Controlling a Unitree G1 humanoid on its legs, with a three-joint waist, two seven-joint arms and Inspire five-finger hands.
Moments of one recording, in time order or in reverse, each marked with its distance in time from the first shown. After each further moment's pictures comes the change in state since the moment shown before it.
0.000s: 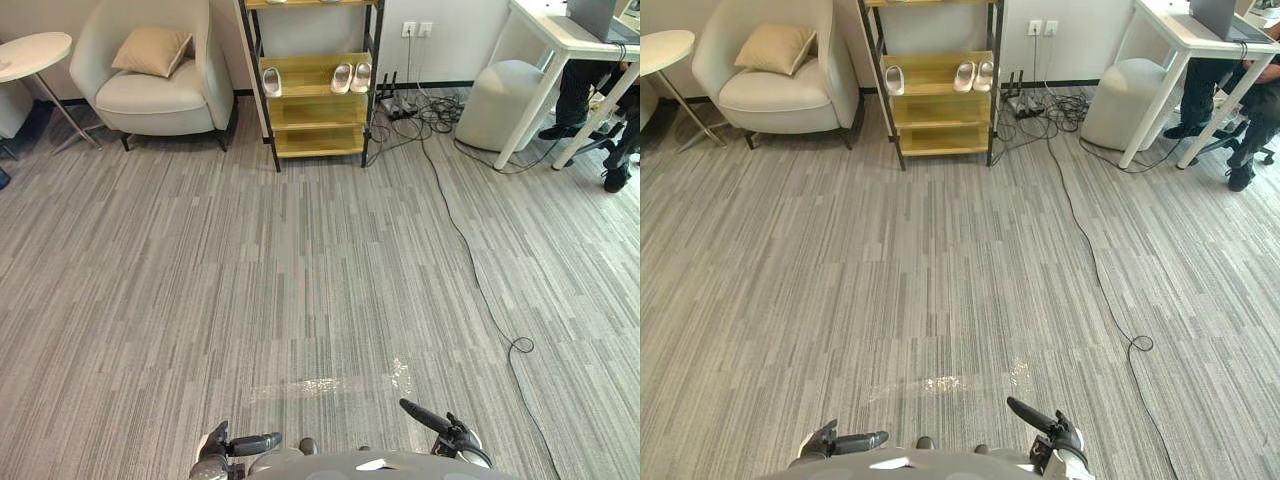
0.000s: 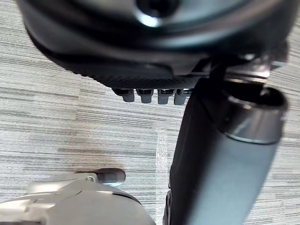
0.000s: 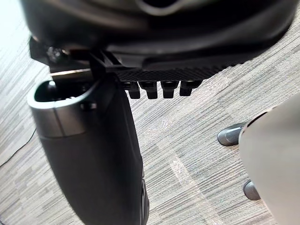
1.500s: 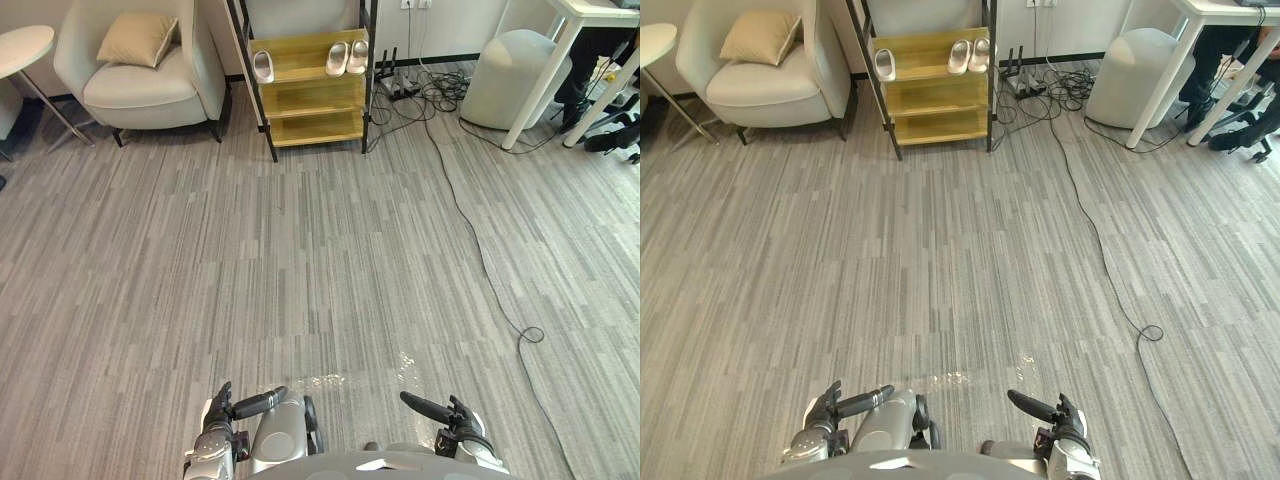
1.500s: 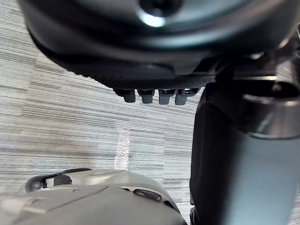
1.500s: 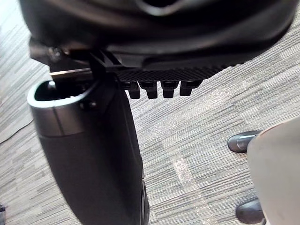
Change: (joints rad) left arm -0.061 -0.024 0.068 -0.110 -0.012 -0.043 -0.018; right arm -0.017 -0.028 0.071 -0.049 -0.074 -0.010 -0.018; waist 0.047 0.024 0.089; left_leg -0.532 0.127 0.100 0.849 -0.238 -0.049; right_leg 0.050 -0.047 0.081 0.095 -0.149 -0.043
